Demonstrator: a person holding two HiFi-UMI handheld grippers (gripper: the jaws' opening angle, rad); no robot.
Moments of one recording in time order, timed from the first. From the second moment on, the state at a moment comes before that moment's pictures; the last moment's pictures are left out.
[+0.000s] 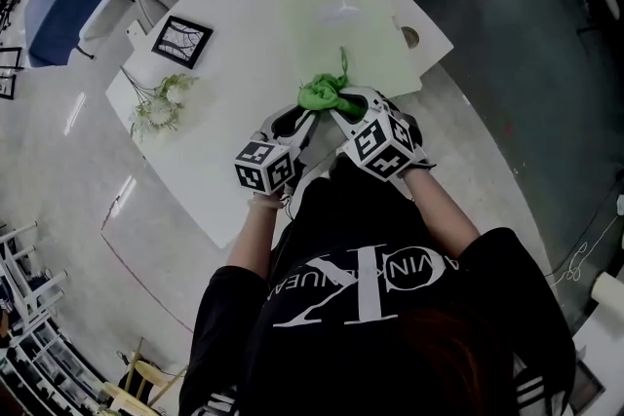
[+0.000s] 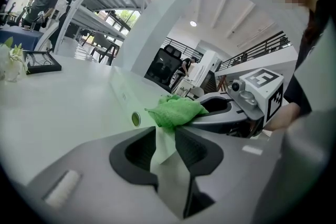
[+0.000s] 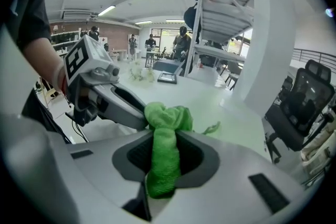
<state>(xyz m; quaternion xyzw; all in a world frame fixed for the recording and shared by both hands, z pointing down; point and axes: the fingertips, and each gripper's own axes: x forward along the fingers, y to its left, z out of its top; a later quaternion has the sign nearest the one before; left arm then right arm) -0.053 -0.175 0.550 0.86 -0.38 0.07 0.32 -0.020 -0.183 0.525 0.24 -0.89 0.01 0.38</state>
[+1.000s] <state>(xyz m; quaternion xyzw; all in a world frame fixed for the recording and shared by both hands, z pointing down) -0.053 -0.176 0.550 0.86 -0.38 0.08 0.34 0.109 -0.222 0.529 0.41 -0.83 0.10 0.38</state>
